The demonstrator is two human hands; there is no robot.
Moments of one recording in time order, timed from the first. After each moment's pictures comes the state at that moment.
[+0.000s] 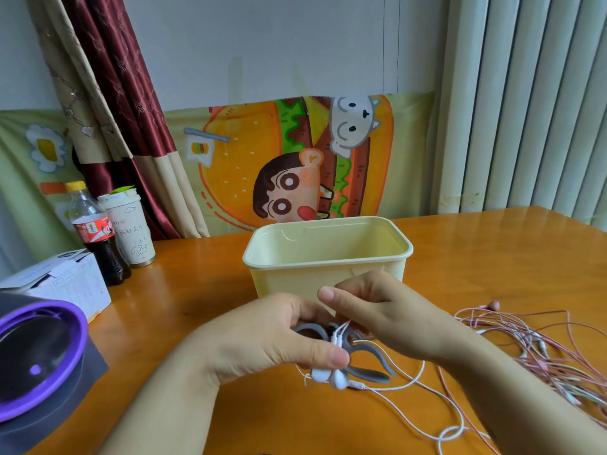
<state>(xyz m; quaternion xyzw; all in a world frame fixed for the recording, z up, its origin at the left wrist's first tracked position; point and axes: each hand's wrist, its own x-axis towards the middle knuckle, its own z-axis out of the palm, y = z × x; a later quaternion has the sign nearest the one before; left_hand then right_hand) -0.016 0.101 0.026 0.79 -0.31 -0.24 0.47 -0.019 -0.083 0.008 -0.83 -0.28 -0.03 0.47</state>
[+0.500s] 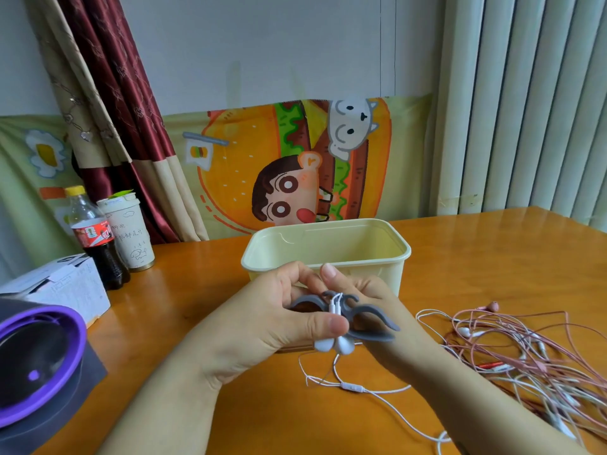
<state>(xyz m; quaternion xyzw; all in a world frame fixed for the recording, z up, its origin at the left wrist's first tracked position) -0.019 0.099 0.031 0.73 -0.26 -0.15 0.61 -0.014 -0.063 -0.007 -0.70 -0.23 -0.07 0.67</state>
